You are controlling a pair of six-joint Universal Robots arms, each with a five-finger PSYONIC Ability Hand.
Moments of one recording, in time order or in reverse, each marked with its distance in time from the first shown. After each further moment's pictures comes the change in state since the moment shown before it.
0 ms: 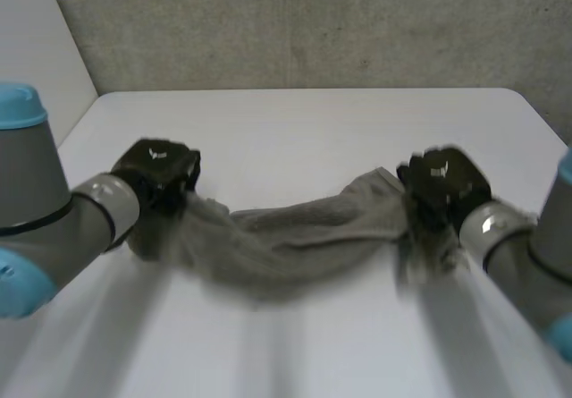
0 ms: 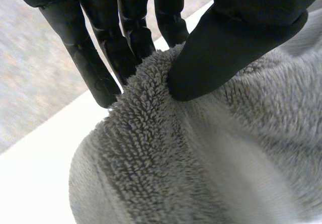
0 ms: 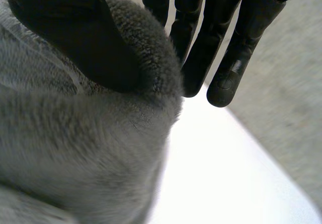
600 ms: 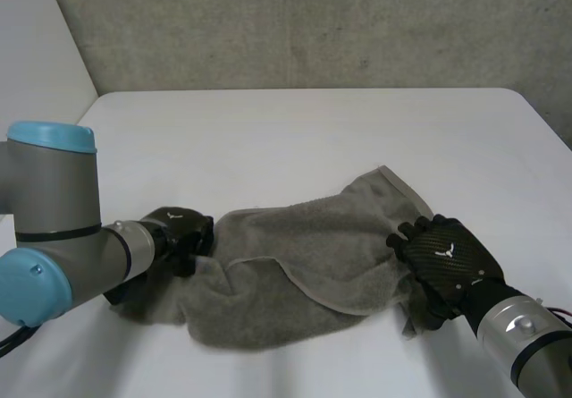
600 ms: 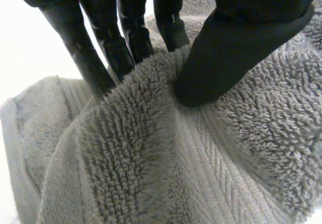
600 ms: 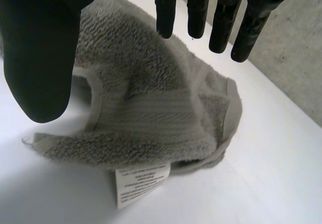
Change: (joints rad) left arm 0.001 -0.164 0.002 -0.209 0.039 -0.082; right arm -0.017 -0.263 0.446 -0.021 -0.064 0.020; left_hand -0.078 -0.102 -0.108 -0.108 -0.103; right_hand -0.702 -0.885 -0.918 -0.918 -0.874
